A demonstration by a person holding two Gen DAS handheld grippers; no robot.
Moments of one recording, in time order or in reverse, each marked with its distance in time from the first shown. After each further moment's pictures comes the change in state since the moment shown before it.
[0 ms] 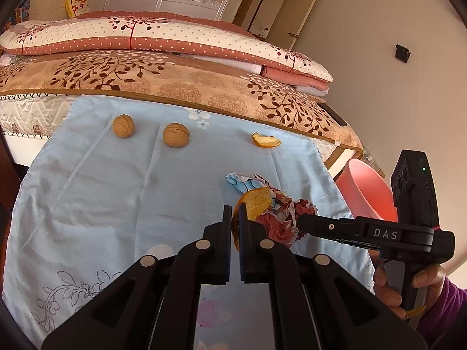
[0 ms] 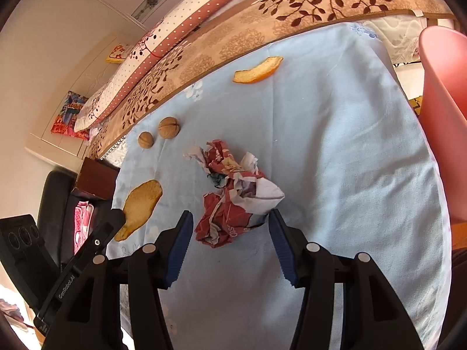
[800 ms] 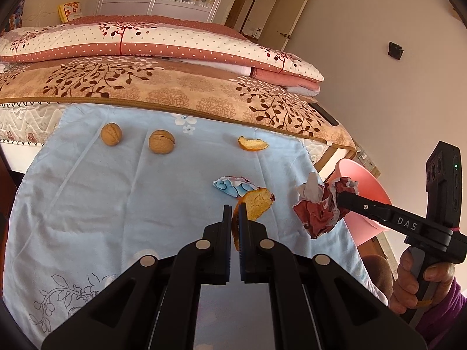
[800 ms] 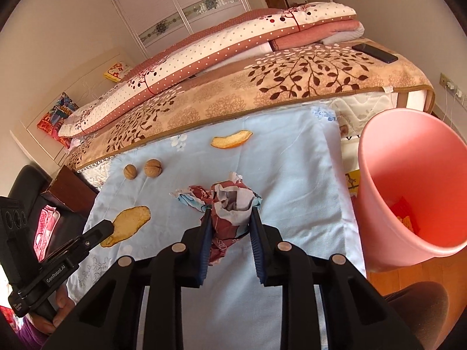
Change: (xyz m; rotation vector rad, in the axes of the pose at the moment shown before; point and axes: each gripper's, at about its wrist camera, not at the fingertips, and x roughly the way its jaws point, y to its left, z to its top) left arm -0.001 -0.019 0.007 0.031 -0.009 -0.023; right arm -0.077 0.002 0.001 -0.179 -0.266 -0.171
